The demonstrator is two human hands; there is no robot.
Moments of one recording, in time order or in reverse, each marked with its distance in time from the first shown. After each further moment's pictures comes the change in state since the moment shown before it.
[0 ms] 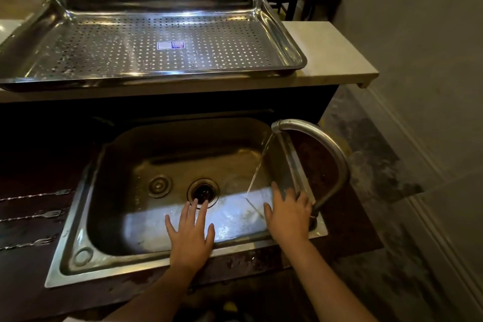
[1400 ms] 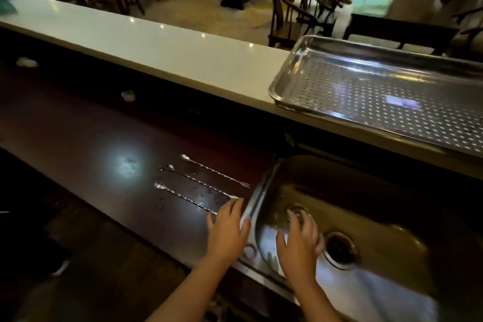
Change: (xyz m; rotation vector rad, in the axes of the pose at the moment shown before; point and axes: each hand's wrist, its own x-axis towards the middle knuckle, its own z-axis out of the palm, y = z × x) left_hand -0.021 -0.231 -0.117 -0.228 0.154 -0.507; right_hand -0.054 -0.307 0.036 0.296 -0.027 -0.405
